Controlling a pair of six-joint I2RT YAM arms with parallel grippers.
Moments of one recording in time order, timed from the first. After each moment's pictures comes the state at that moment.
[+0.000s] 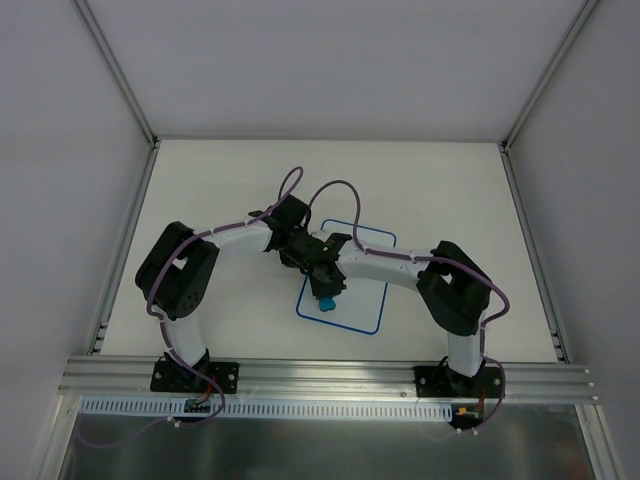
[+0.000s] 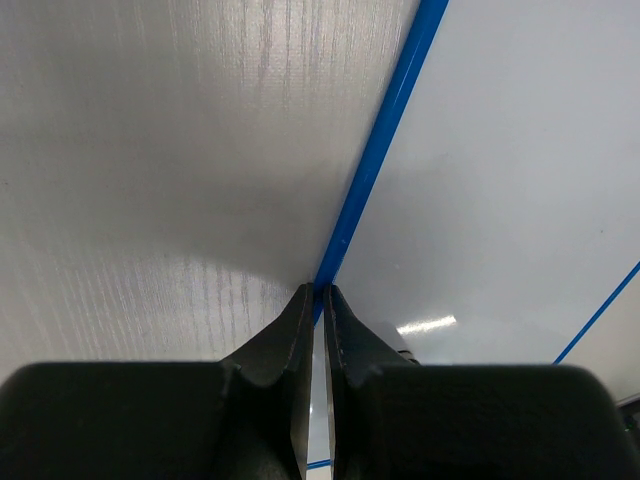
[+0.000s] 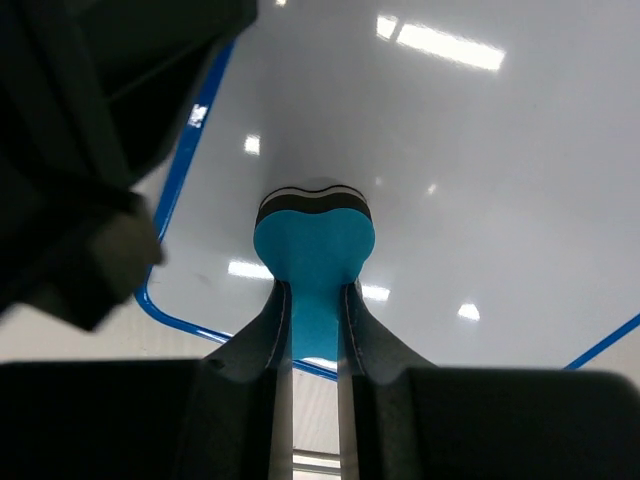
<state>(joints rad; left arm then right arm) -0.60 1.82 1.09 -0.41 0.10 -0.76 1.05 1.91 1.34 -0.80 0.22 0.76</state>
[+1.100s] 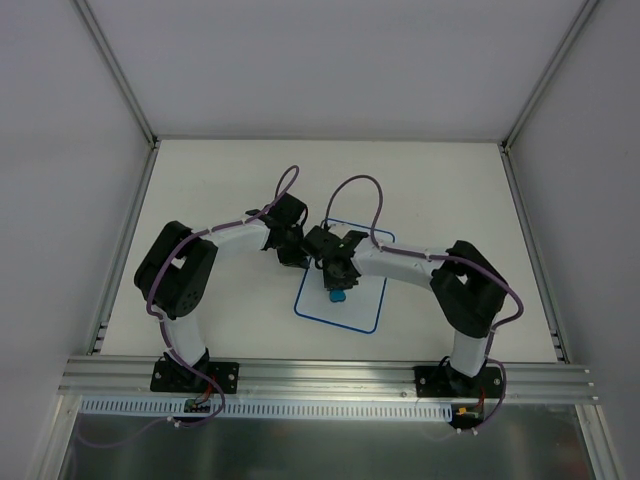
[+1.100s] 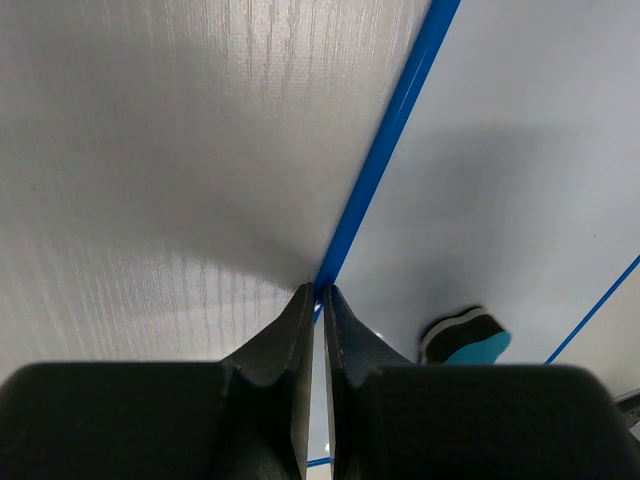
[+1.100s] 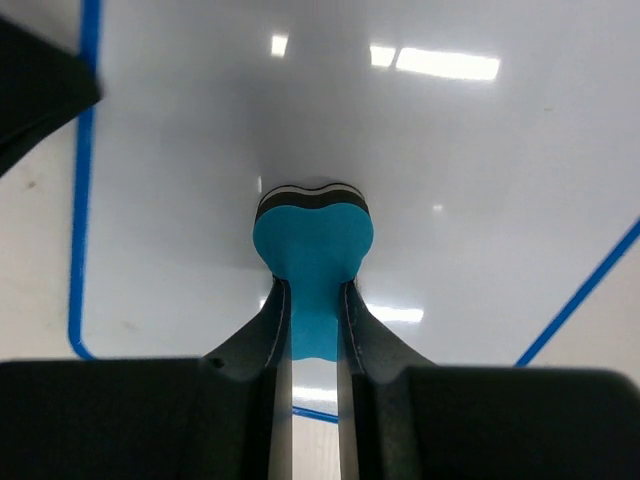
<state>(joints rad) -0.58 1.81 1.09 -0.41 0.12 -0.76 0.98 1.85 1.26 -0.72 0.27 0.79</state>
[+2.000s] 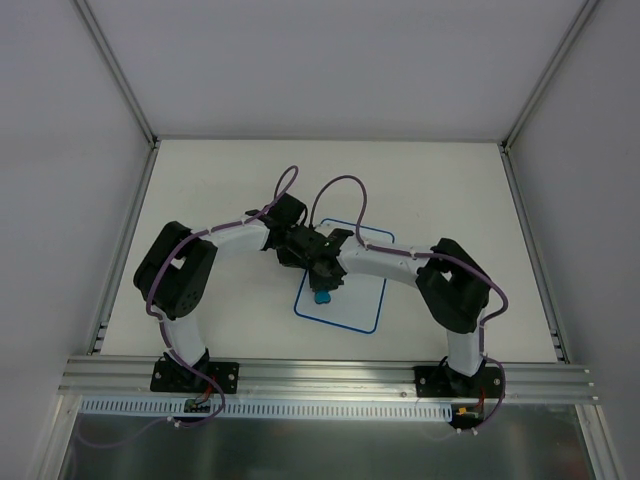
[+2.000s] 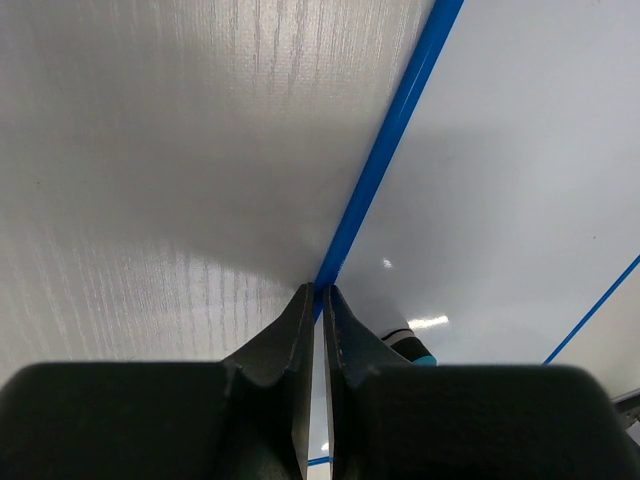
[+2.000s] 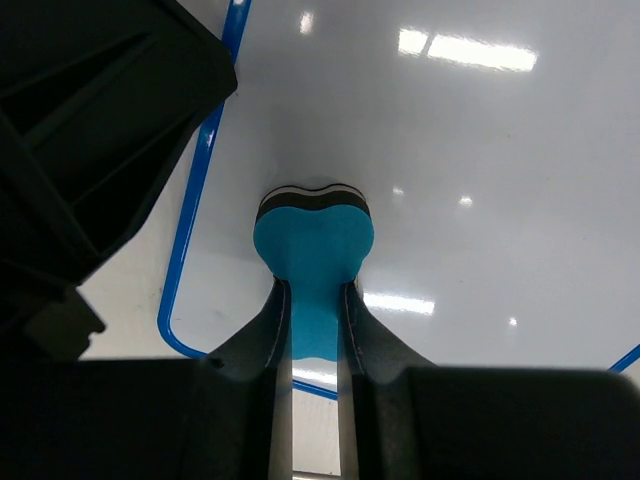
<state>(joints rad) -0.58 1.81 1.08 -0.41 0.12 -0.77 1.02 1.93 1.36 -0.75 0.22 0.83</state>
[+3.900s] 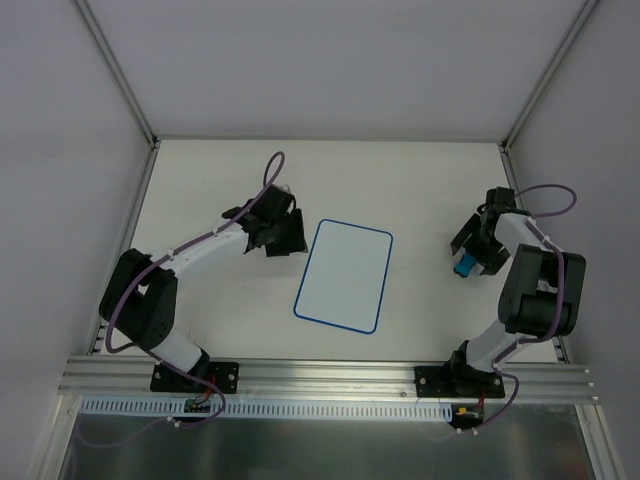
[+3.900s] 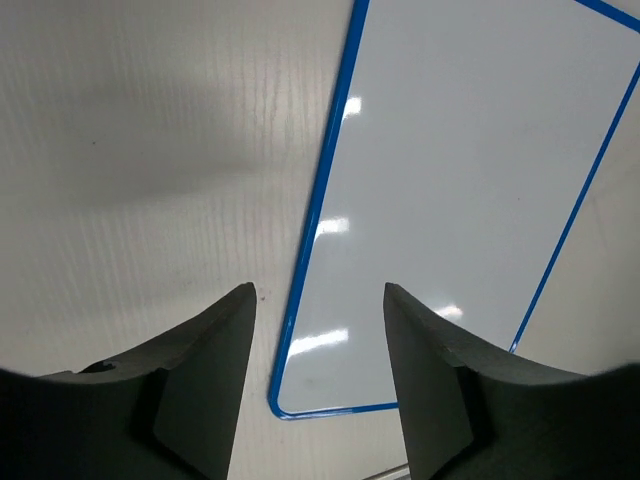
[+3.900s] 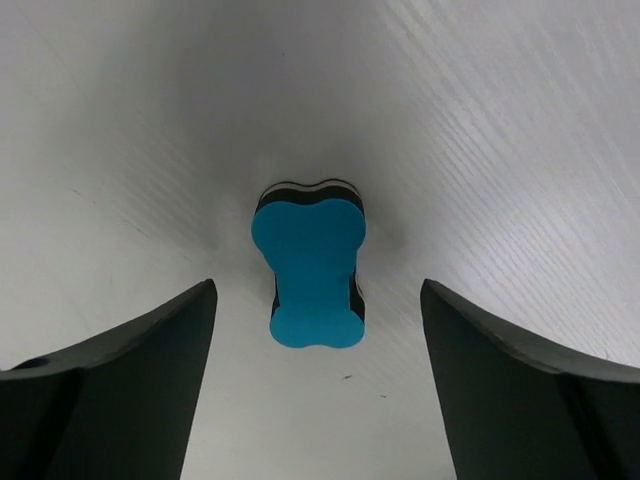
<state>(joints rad) -0.58 1.58 1.07 -0.48 0.03 -0.67 -0.19 1.65 1.01 -0.65 0.12 0.50</state>
